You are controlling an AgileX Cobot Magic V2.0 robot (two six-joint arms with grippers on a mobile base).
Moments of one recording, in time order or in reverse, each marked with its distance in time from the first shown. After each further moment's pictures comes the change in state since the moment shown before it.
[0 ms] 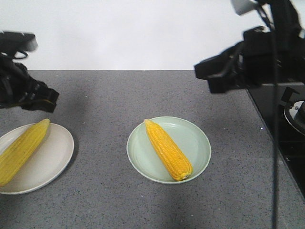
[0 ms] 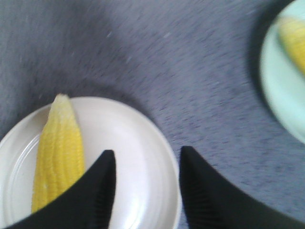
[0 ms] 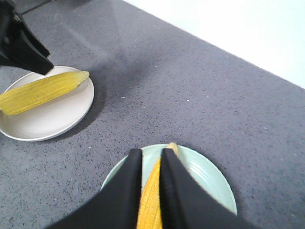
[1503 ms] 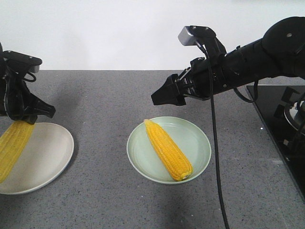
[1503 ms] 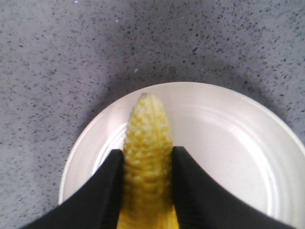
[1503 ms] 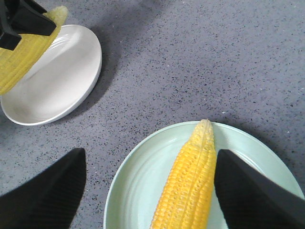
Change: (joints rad) left arm -0.005 0.194 0.000 0.369 -0.049 -0.232; right arm 0.000 0.431 -0.183 0.133 0.132 -0.017
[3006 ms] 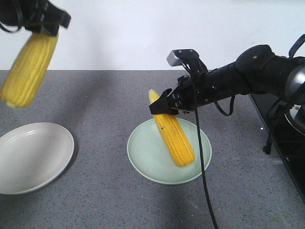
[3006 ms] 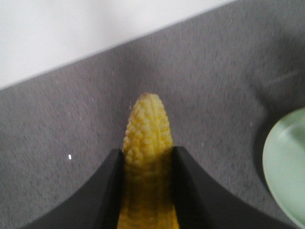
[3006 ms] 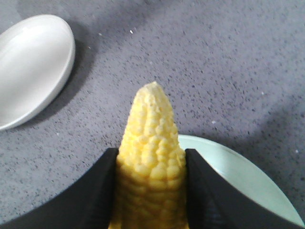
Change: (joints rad) left arm -0.158 -0.001 -0.609 -0.082 0.223 0.061; right arm 0.000 0.181 0.000 0.127 -0.083 -0.191
